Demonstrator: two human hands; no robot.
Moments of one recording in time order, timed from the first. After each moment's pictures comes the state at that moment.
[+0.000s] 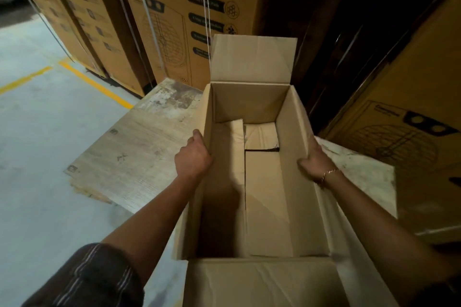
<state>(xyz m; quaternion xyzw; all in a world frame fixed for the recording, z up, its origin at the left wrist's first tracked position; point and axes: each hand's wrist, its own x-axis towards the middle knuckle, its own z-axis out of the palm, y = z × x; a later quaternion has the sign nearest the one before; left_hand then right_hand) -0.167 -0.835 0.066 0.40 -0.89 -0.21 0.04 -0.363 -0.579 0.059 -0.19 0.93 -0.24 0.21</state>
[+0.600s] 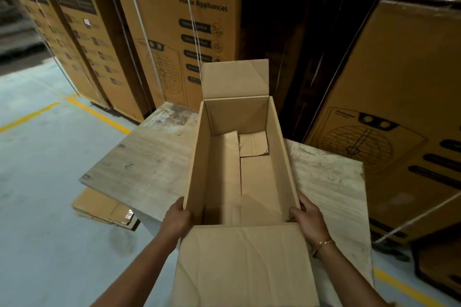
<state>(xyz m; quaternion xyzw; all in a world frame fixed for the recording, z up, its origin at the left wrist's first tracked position) 0.005 -0.732 0.064 0.45 -0.72 -0.53 -0.01 -0.158 -0.455 0.094 -0.05 0.84 -0.49 0.24</state>
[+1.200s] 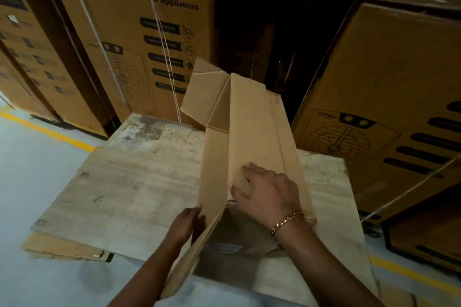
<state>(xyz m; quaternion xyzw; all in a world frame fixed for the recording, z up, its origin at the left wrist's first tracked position) -0.079 -0.785 0.048 0.37 -0.68 -0.62 -0.09 -0.156 -0.610 0.210 -0.26 0.96 -0.07 0.02</state>
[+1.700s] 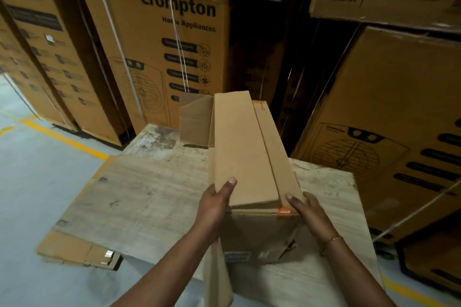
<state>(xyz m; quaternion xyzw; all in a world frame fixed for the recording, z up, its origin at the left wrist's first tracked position) -0.095 -0.753 0.135 0.32 -0.62 -0.71 0.07 -0.180 -0.533 0.141 0.04 0.85 -0.50 0.18</state>
